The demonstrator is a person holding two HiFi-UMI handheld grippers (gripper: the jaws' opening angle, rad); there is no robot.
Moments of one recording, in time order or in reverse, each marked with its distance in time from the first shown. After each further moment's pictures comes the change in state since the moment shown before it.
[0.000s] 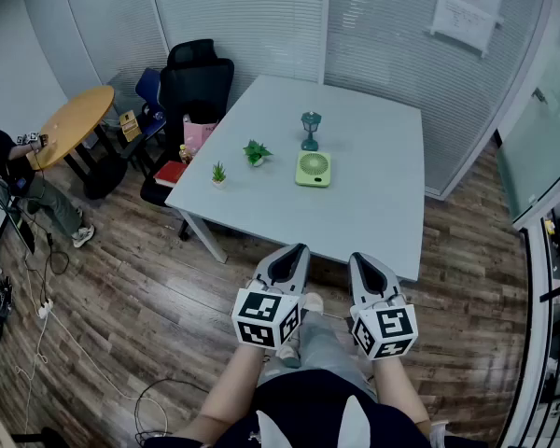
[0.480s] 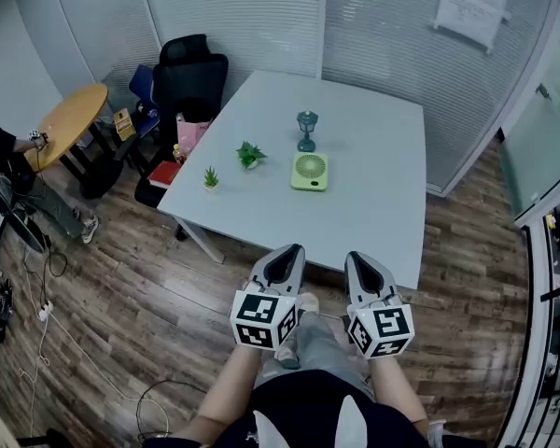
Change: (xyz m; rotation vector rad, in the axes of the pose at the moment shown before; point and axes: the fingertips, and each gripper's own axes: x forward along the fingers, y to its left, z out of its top) left arm 0.044 0.025 -0.003 0.009 0.034 0.027; right arm 0.044 -0.028 -0.005 0.058 0.004 -0.008
